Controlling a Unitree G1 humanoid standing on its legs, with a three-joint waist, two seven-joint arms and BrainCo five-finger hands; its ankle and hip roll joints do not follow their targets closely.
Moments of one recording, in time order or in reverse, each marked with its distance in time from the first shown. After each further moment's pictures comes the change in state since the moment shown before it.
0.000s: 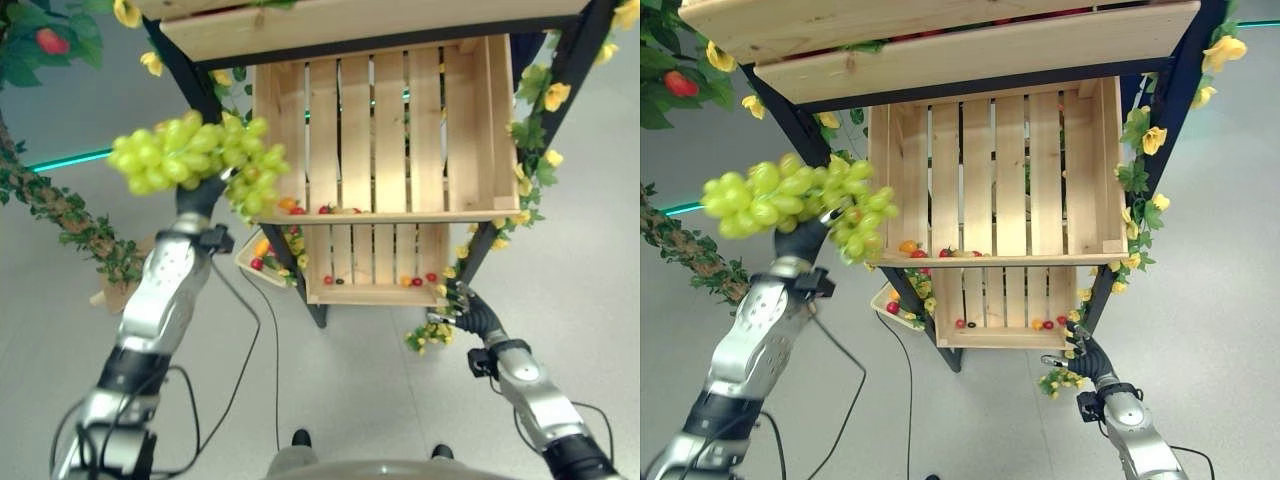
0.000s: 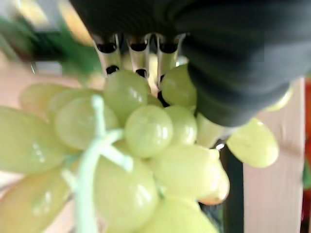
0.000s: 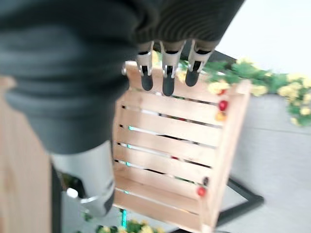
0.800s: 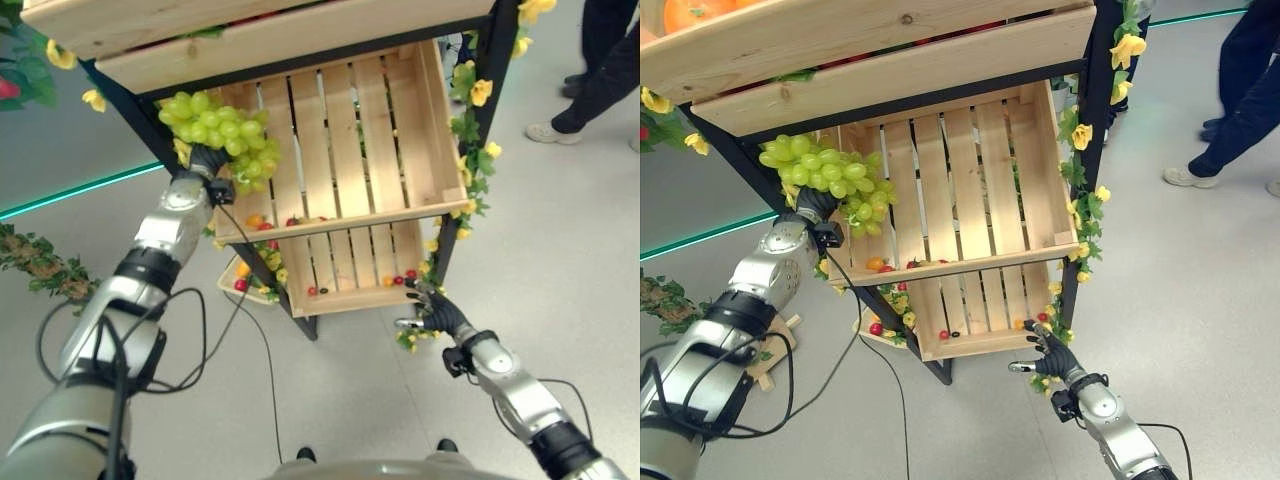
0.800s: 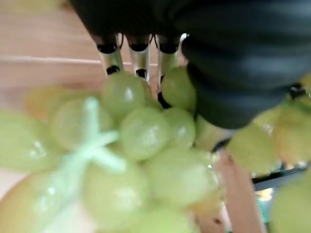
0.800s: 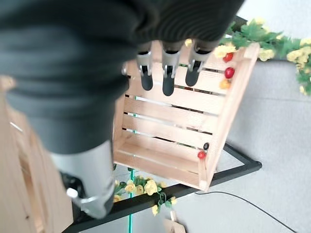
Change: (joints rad) left arm -0.524 0.094 -0.272 0.839 0.027 0.049 -0.056; right arm -0.007 -0.015 0.197 -0.041 0.002 -0.002 0.087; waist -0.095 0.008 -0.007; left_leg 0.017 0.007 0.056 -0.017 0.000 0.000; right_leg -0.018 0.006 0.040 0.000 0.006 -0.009
